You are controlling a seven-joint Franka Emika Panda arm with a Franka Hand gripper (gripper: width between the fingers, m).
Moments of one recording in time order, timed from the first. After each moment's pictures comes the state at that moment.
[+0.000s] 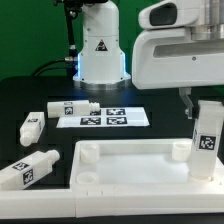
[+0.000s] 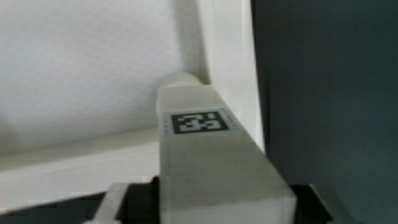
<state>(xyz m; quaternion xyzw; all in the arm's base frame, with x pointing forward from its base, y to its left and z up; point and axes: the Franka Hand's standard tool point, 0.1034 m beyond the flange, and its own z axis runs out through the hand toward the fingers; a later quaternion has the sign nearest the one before) 0.639 0.117 0.119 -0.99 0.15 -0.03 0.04</state>
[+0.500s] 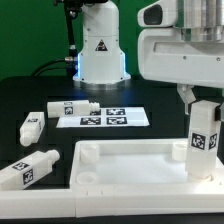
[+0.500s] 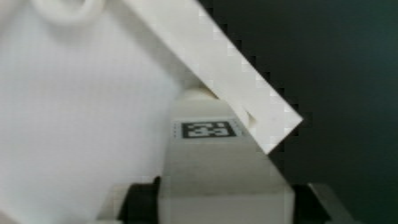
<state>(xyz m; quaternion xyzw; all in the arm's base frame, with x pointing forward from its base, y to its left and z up) 0.636 0.120 0.117 -0.85 0.52 0.01 0.06</state>
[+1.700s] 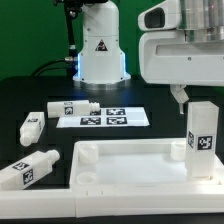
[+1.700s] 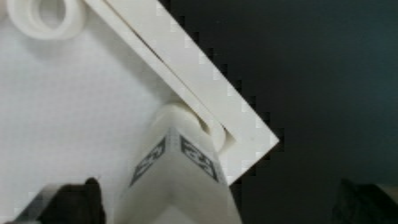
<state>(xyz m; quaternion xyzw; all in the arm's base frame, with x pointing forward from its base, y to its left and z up) 0.636 0.125 0.119 -0.95 0.30 0.00 0.07</state>
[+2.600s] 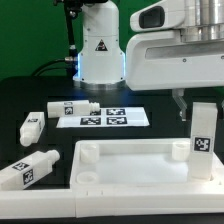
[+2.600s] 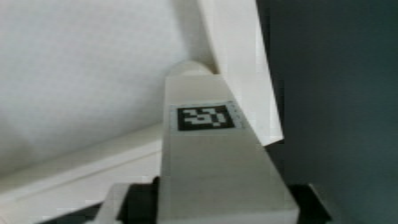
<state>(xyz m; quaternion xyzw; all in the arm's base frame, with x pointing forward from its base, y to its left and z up) 0.637 0.112 0.115 -0.98 0.18 -0.06 0.05</state>
